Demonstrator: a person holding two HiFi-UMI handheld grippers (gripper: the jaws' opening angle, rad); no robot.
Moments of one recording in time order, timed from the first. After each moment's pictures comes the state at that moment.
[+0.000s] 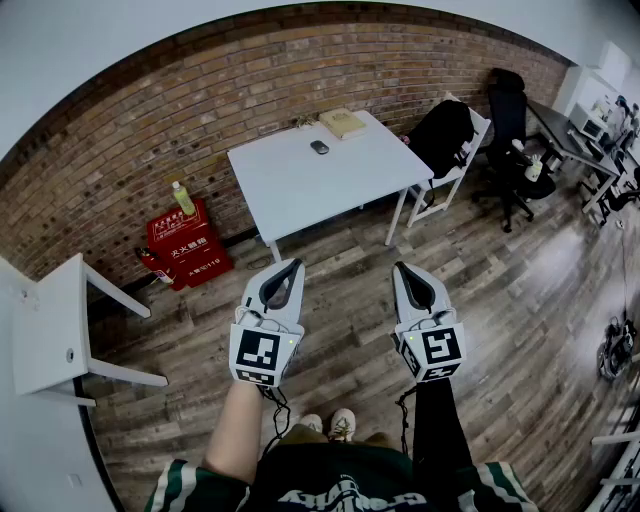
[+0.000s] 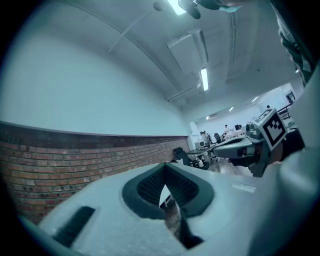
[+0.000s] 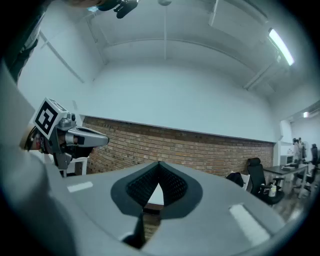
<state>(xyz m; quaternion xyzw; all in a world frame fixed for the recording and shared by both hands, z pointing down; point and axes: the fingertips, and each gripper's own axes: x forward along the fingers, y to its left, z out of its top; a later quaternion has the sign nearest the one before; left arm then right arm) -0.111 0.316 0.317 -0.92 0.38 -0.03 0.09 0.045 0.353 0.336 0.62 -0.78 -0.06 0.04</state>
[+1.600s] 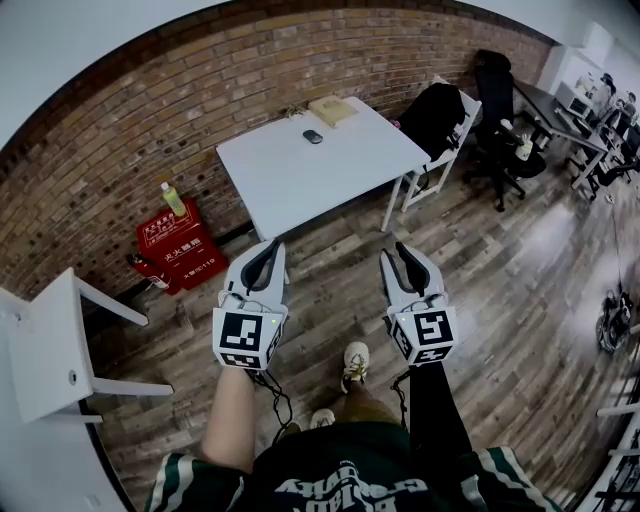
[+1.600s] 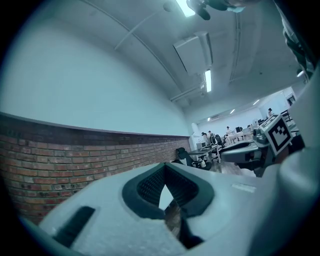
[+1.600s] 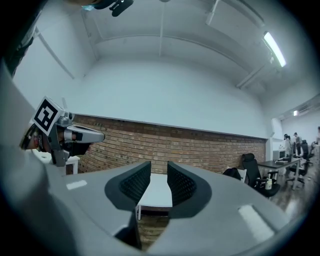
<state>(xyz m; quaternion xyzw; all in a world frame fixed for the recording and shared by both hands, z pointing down) -0.177 0.253 0.328 -0.92 0.39 -0.03 0.08 -0.001 0.307 0.358 0.66 -0.75 -0.04 0.02</state>
